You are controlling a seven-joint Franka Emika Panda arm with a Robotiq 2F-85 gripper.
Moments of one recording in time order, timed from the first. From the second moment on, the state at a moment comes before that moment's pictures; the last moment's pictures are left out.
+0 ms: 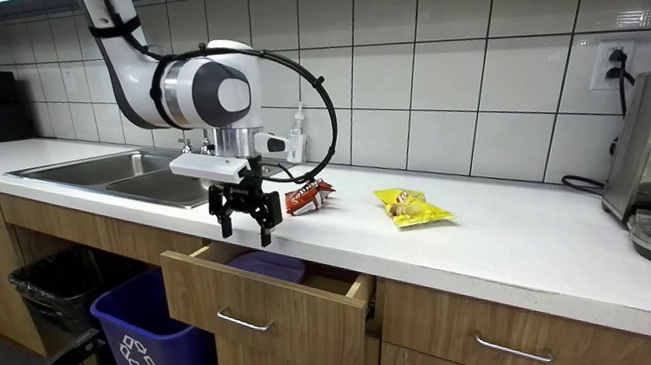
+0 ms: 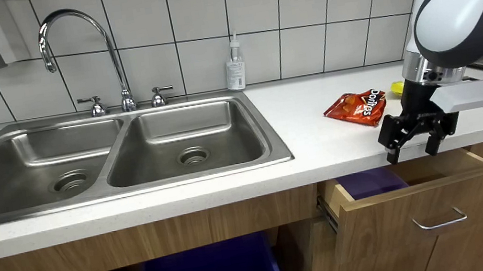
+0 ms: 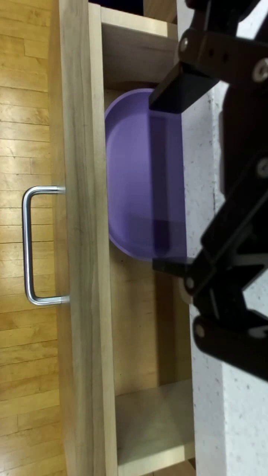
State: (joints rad) arm 0.04 0.25 -0.03 -2.47 0.00 2.72 0.04
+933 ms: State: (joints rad) arm 0.04 0.36 -0.05 -2.47 0.00 2.82 0.05
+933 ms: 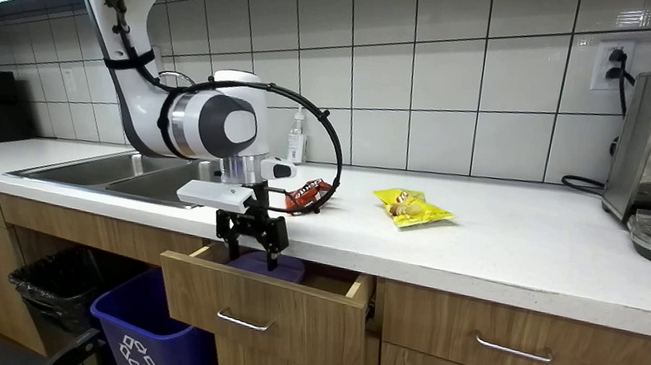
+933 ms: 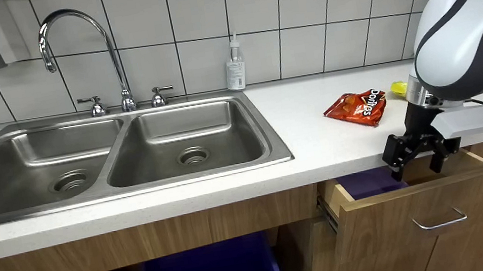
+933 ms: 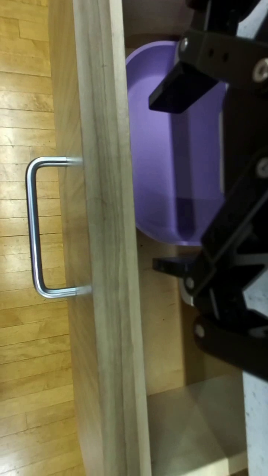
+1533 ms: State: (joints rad) arm 0.04 0.43 -0.06 -2.44 0.00 2.84 0.07
